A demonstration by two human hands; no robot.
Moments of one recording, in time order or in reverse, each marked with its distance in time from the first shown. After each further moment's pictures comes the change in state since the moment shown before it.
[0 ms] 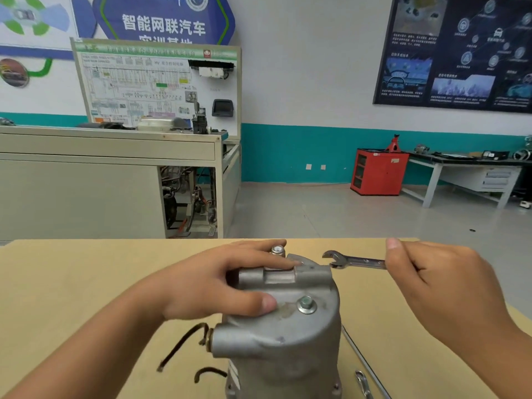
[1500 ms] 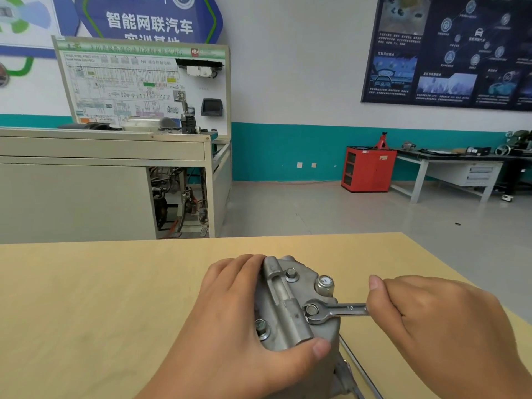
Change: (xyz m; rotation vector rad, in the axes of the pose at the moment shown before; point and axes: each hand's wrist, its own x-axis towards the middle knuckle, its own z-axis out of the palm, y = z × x) left_hand -0.013 0.033 0.077 0.378 0.549 -0.036; right_hand -0.032 -0.014 -0.019 -0.216 0.157 -0.136
